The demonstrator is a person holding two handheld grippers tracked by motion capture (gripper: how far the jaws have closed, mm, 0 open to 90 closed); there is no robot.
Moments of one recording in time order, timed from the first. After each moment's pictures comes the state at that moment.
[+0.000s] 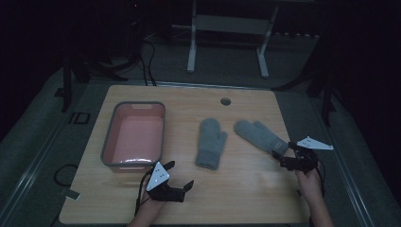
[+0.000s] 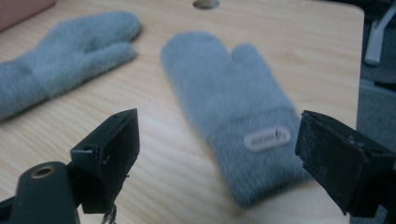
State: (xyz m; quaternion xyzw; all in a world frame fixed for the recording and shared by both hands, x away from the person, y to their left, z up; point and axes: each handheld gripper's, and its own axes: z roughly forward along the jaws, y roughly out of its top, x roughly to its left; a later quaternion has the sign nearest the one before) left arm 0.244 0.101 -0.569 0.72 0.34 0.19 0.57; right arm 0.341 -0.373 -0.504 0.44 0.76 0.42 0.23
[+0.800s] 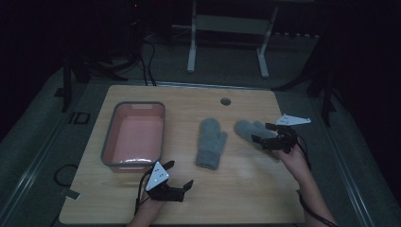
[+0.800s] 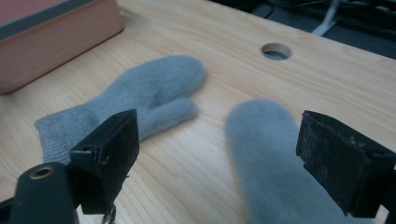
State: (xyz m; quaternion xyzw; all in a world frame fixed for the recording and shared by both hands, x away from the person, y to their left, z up) left arm 0.244 0.103 -0.568 0.72 0.34 0.19 0.57; right arm 0.392 -0.303 -0.464 0.35 0.81 0.44 0.17
